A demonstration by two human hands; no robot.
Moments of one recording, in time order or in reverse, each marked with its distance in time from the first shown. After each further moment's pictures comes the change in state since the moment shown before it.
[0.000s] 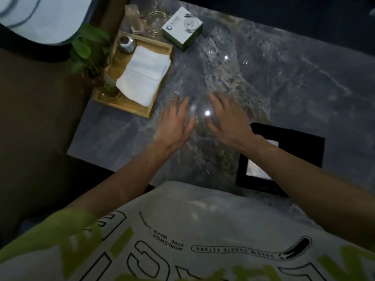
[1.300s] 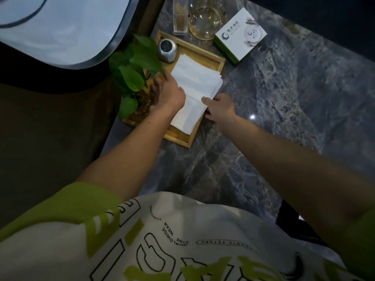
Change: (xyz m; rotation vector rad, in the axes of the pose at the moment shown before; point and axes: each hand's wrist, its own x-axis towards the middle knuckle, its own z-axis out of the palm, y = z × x) left_hand 0.184 -0.169 -0.052 -0.244 -0.191 -0.646; right_hand 0.245 -0.087 0.083 0.993 -0.038 0.993
